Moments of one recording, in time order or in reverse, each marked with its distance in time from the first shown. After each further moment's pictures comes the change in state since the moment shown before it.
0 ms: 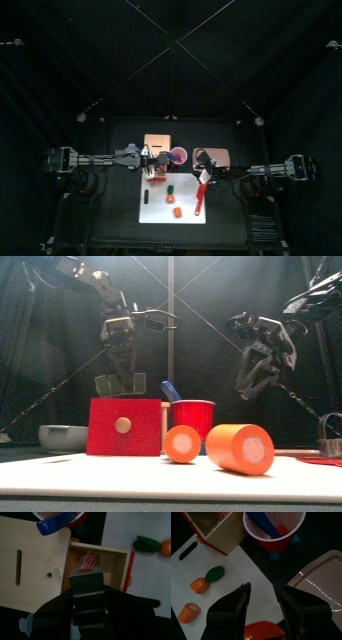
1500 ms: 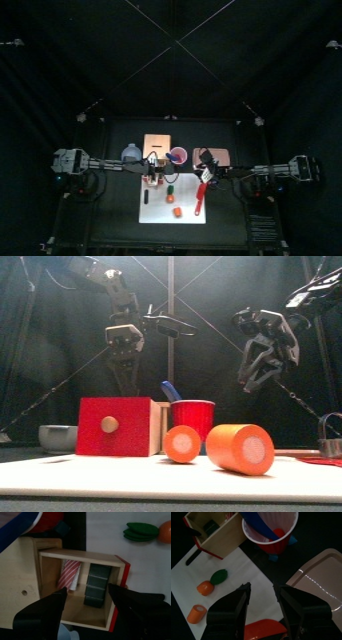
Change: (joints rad) left arm -0.092 0.112 -0.066 0.018 0.078 0.049; right arm 0.003 -0.061 0.002 0.046 0.037 0.000
